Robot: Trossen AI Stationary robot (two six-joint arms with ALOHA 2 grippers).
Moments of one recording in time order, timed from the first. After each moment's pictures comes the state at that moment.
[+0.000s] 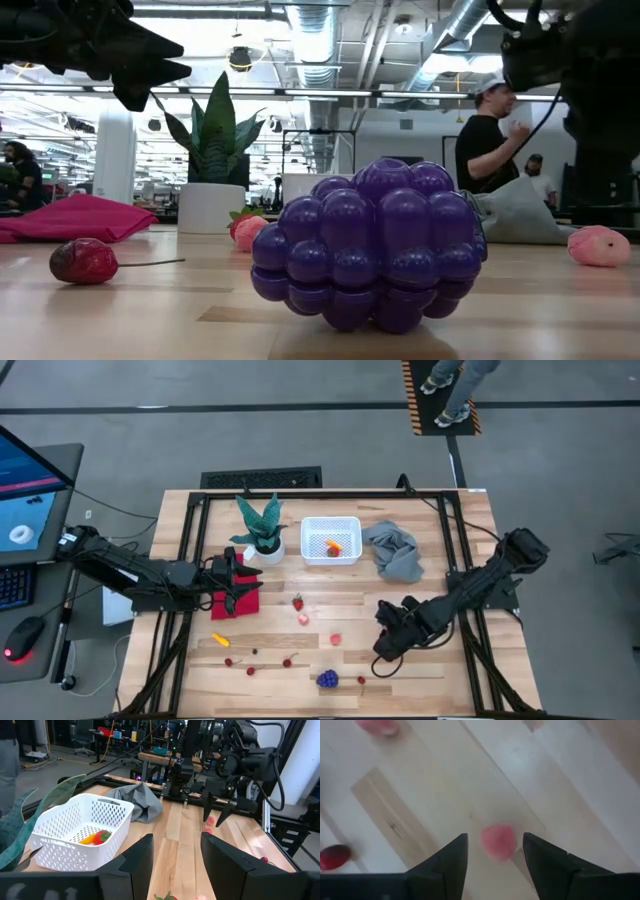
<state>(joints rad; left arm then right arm) -0.30 0.58 0.16 0.38 -0.42 -0.22 0.60 1.59 0.95 -0.73 0.24 1.18</state>
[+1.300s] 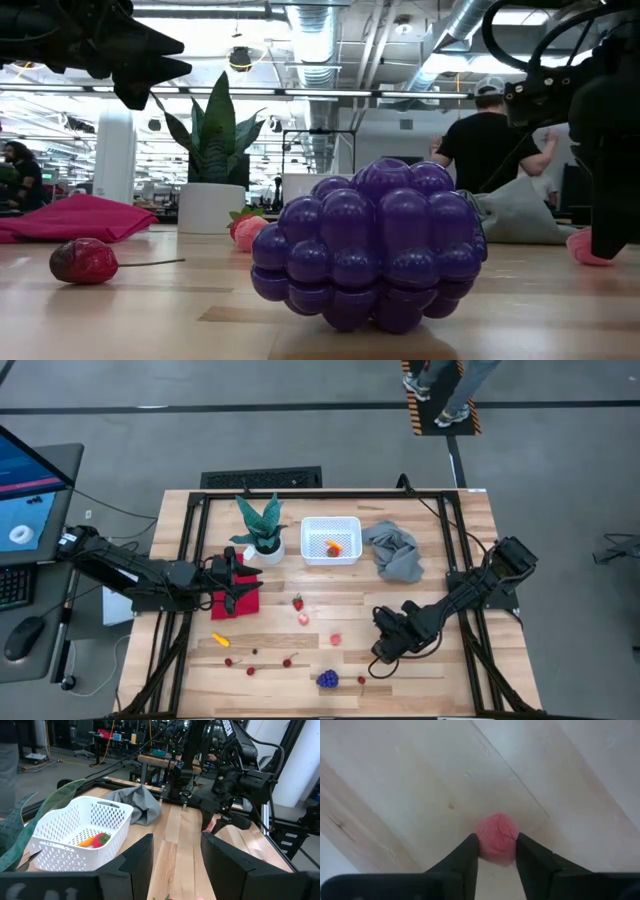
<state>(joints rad) -0.30 0.58 0.16 0.39 -0.42 -0.22 0.61 1.72 0.95 -0.72 0.21 1.24</state>
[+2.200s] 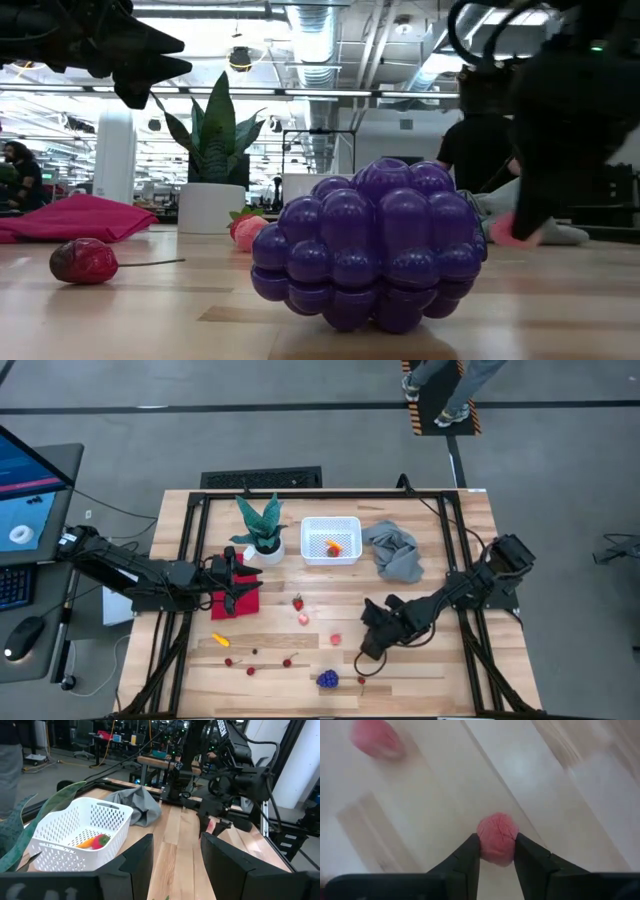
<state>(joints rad) -0.30 0.58 0.16 0.40 -0.42 -0.22 0.52 1.72 0.94 -0.53 0.27 0.99</state>
